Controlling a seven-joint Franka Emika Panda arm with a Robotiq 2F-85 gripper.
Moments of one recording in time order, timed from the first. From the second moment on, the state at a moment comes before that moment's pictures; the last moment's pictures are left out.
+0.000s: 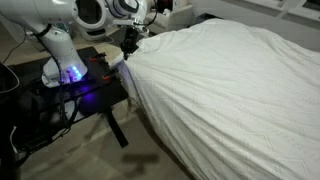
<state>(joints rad) -1.88 -0.52 1.84 -2.57 -0.08 2.08 -0.42</state>
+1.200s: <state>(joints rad) -1.88 -0.51 1.84 -2.60 -0.09 2.17 -0.40</state>
